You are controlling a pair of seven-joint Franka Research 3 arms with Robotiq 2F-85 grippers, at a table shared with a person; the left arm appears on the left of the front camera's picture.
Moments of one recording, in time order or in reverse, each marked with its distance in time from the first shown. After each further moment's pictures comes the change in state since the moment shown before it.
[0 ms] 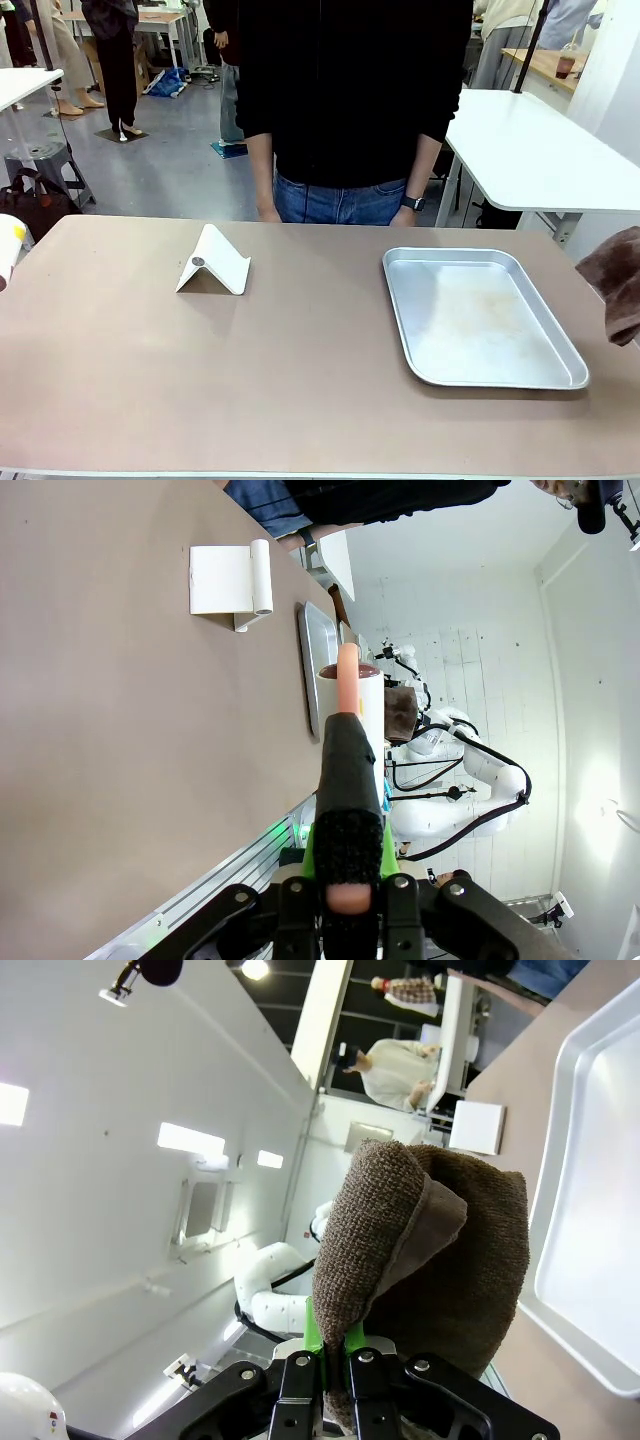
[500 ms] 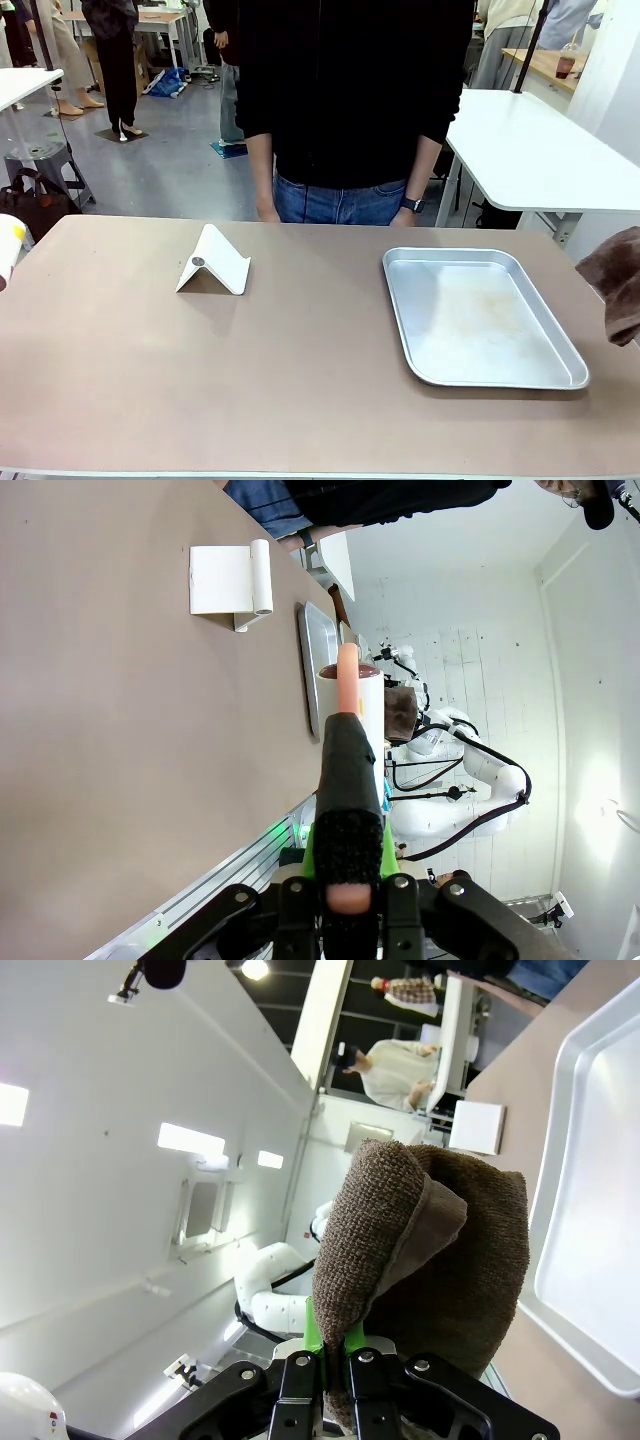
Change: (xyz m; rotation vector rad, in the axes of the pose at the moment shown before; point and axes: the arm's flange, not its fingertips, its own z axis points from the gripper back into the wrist) left arm 0.000 0.000 0.000 0.000 0.000 0.000; right arm 0.000 0.000 0.000 0.000 0.000 -0.001
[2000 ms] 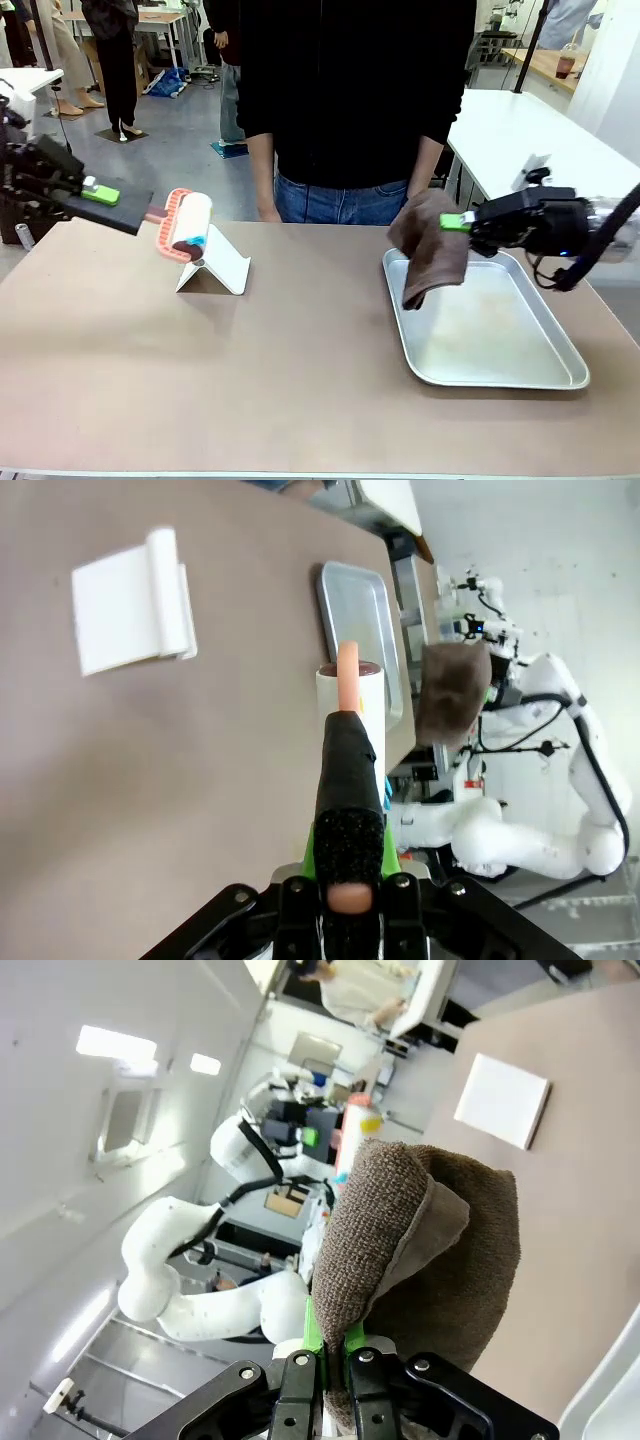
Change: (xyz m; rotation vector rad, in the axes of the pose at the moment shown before) left arm 0.076 -0.107 -0.250 0.239 0.189 -0.117; right arm 0.011 -0.011 -0.298 -0.146 0.263 0.145
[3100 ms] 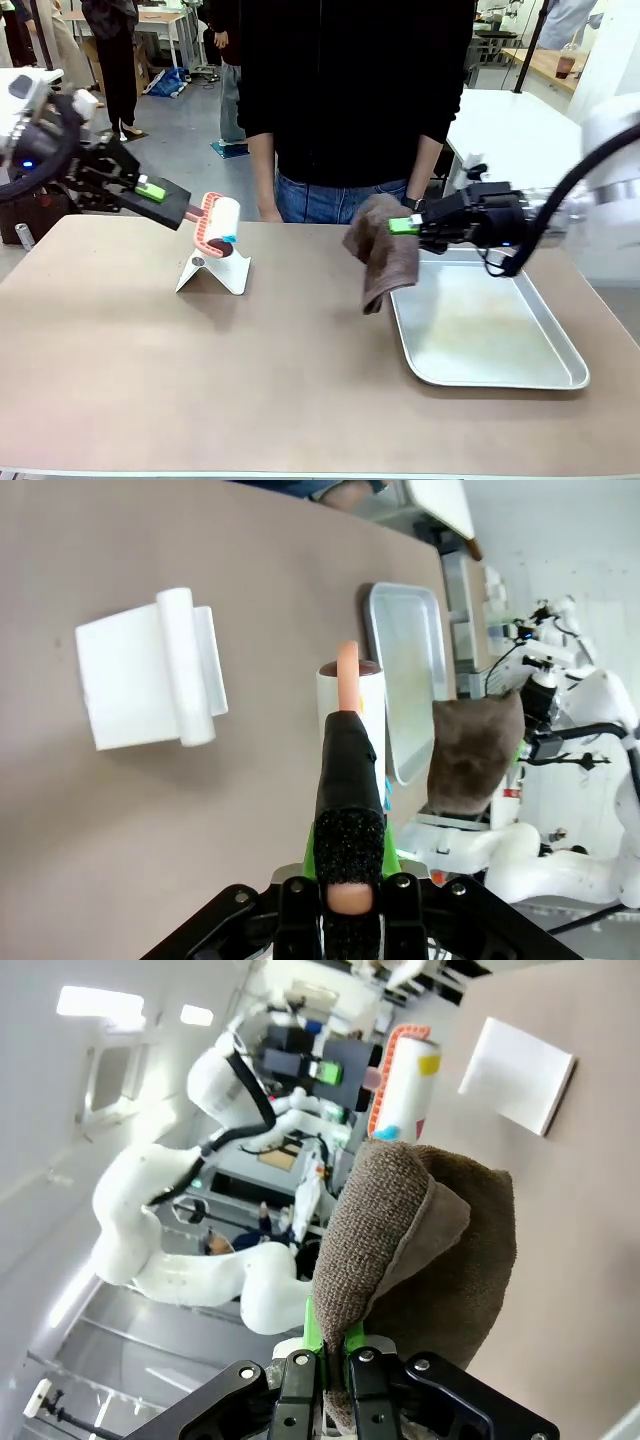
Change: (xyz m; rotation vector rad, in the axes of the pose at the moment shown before) left arm 0.071 0.004 -0.066 0.126 0.062 0.020; right arm 0.034 -0.025 -0.082 -0.011 0.156 0.006
